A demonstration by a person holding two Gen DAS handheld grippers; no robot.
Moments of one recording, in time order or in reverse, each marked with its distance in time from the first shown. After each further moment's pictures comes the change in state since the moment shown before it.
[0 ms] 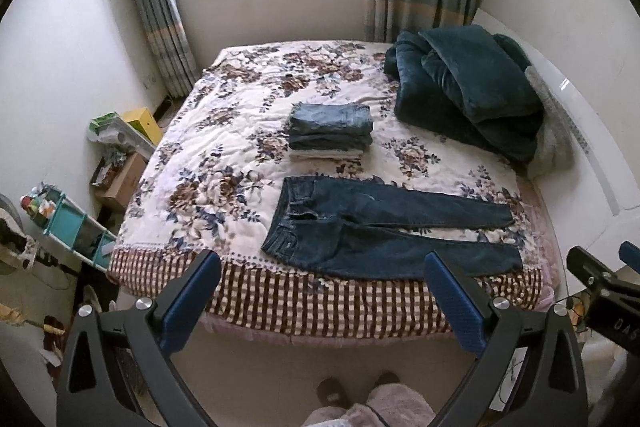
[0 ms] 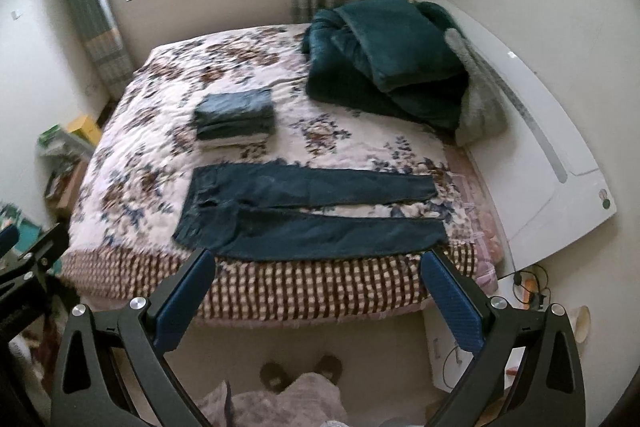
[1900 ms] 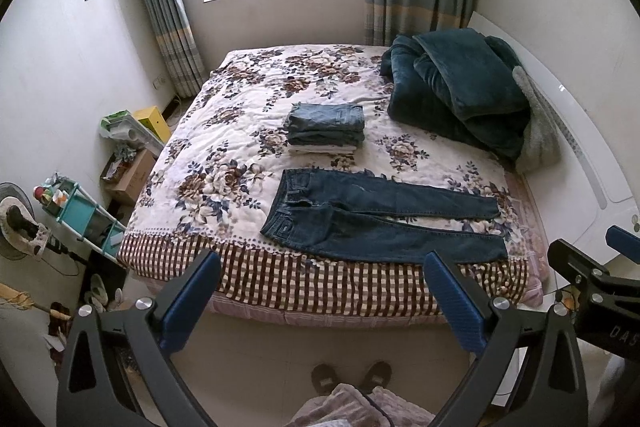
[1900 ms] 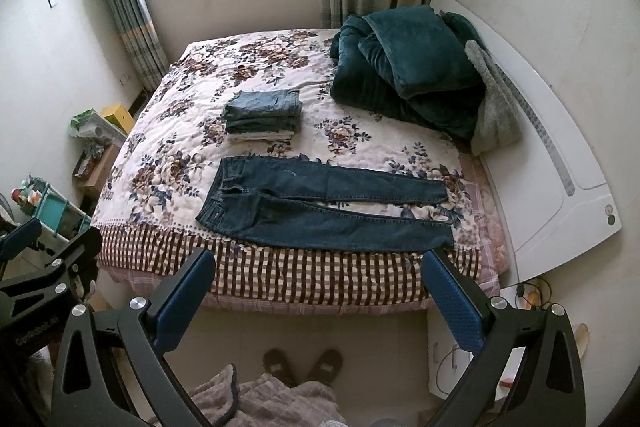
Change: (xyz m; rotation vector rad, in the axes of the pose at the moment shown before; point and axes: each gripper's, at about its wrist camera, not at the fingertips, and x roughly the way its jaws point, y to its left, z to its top) left arm -0.086 -0.019 -0.016 -0.018 -0.011 0.029; right arm -0.079 -0.022 -0.004 -0.104 -0.009 0.127
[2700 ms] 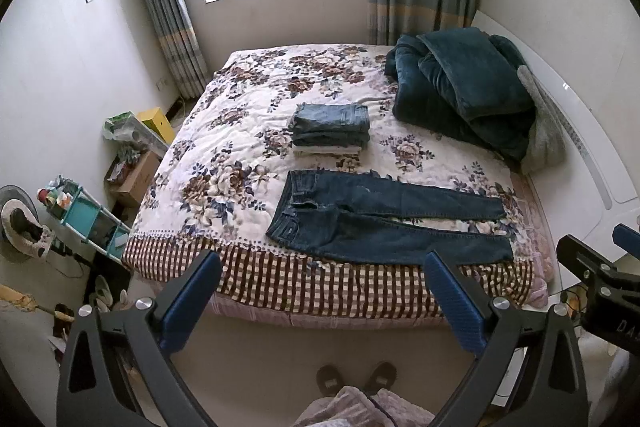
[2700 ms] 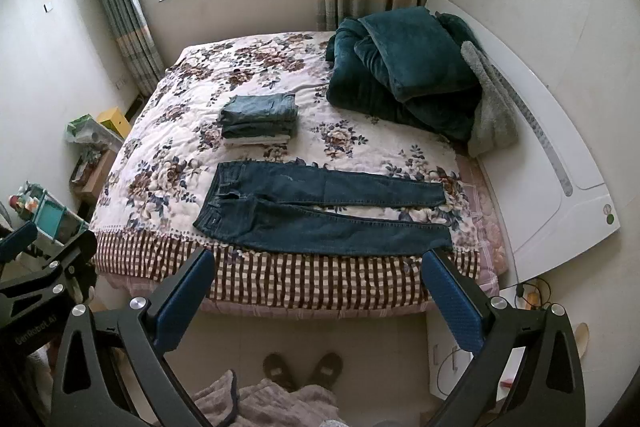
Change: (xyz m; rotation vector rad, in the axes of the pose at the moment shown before) left arm 0.003 0.000 0.002 0.001 -0.001 0.017; right arm 0.008 -0.012 0.005 0.011 -0.008 -0.006
